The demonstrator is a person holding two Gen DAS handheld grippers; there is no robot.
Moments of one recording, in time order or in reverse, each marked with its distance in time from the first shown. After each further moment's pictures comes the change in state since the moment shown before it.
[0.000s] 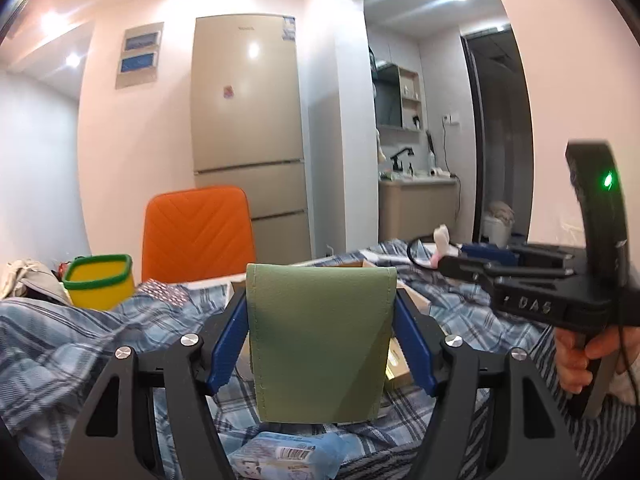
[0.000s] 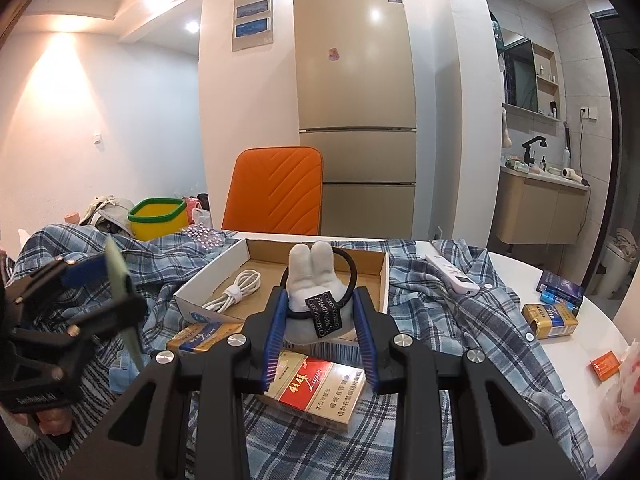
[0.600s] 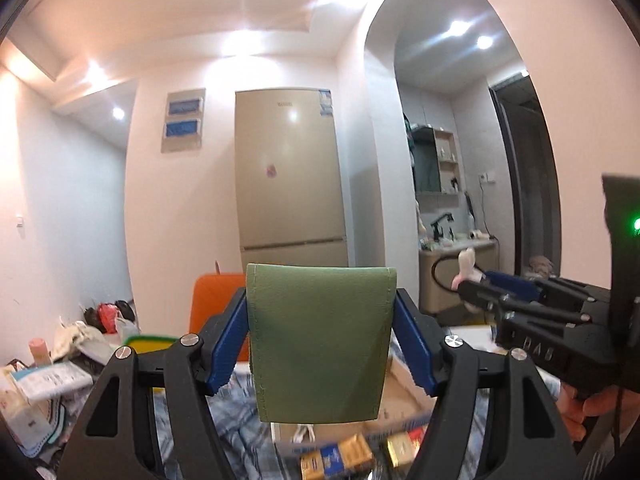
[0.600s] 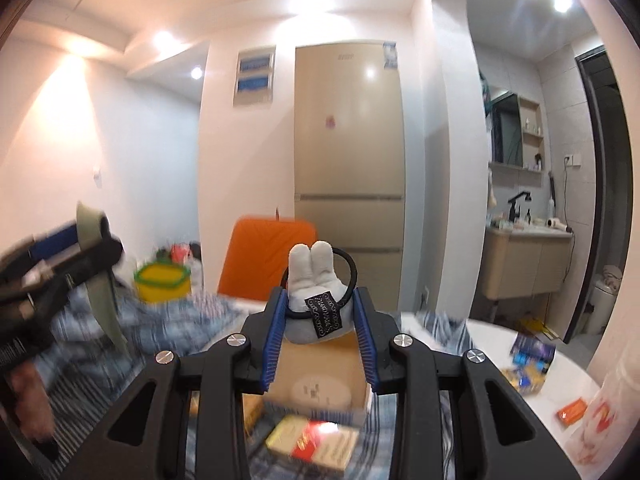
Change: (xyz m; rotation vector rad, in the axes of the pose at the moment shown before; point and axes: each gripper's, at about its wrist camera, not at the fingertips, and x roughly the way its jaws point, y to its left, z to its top) left arm -0.043 -0.010 0.090 0.002 -0.234 0.189; right arm -0.067 0.021 0.070 -0.008 -0.253 -0.049
